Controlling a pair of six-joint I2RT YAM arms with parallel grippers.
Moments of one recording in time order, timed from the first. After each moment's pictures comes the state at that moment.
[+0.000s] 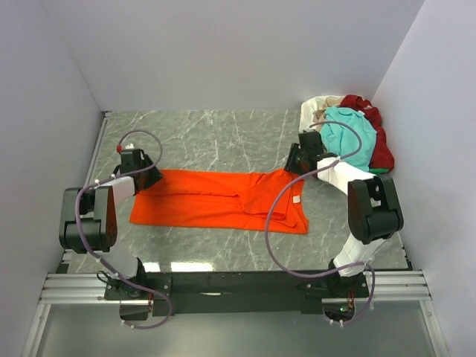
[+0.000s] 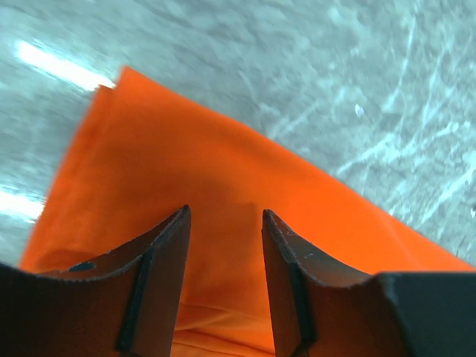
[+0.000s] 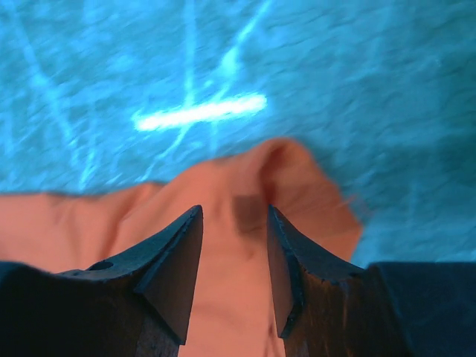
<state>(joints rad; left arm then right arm) 0.05 1.62 0.77 0.07 0.05 -0.57 0.24 1.69 1.04 -0.20 0.03 0.48</state>
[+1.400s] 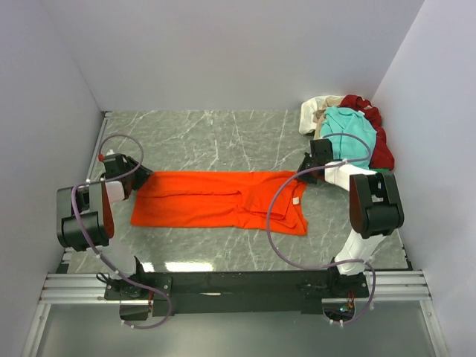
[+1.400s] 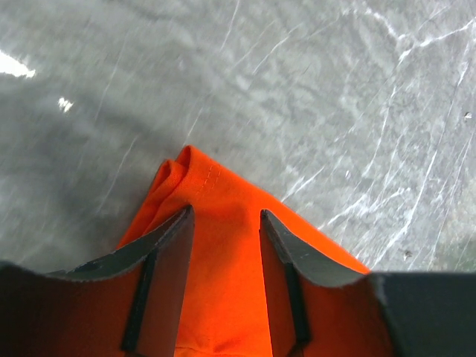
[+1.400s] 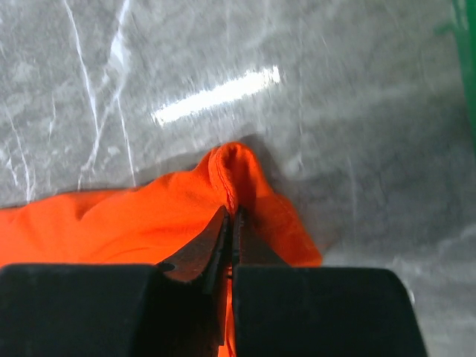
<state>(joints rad) 0.22 1.68 0.72 0.27 0.20 -0.72 0.10 1.77 0.99 -0.16 -0.06 0.55</state>
